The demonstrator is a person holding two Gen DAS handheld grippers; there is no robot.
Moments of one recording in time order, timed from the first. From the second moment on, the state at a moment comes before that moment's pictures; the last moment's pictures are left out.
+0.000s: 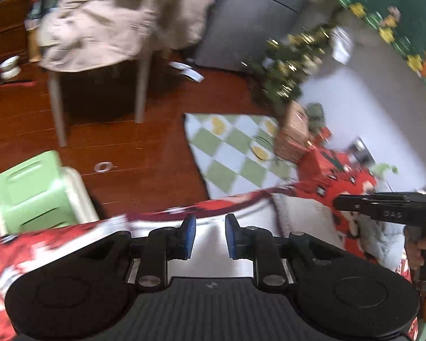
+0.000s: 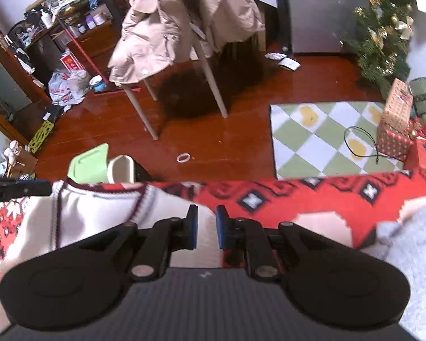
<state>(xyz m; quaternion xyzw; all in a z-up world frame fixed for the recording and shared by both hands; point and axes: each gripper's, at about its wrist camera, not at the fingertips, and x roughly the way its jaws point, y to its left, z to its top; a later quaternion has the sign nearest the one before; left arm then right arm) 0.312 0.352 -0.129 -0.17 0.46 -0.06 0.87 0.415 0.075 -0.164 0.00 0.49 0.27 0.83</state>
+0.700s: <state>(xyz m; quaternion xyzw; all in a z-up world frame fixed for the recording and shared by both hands) 0.379 0.292 -0.161 -0.15 0.48 -0.12 0.86 0.420 0.091 -0.191 -0.02 0.47 0.28 0.83</state>
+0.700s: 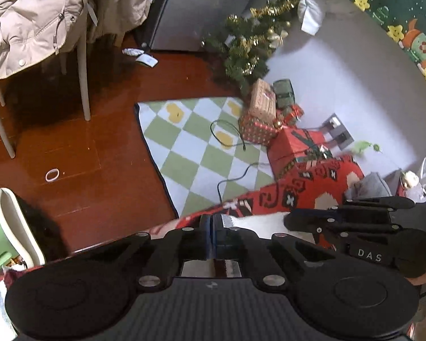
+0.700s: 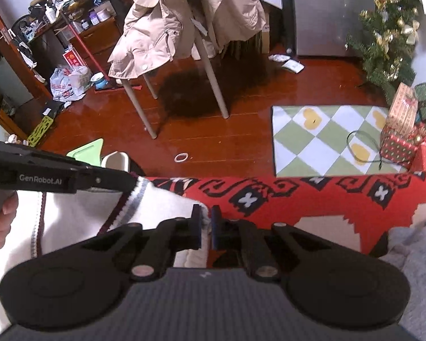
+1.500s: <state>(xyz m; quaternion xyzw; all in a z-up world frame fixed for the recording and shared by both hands) 0.239 0.265 -0.113 -0.18 0.47 -0.06 0.86 0.299 0.029 -0.134 0.00 0.47 0.28 0.84</state>
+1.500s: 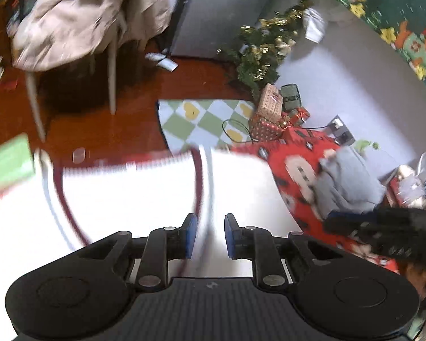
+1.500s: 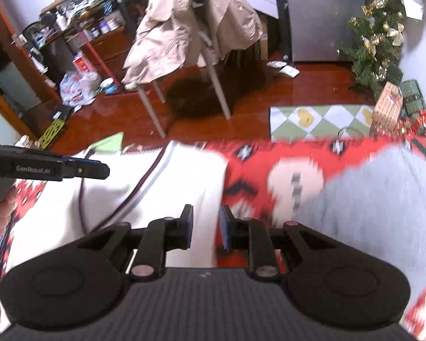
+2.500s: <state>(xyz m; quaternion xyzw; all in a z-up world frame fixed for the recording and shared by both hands) 0.081 0.372 -0.154 -0.20 0.46 0.18 0.85 0.251 0.017 -0.182 0.01 0.49 0.20 0.85</state>
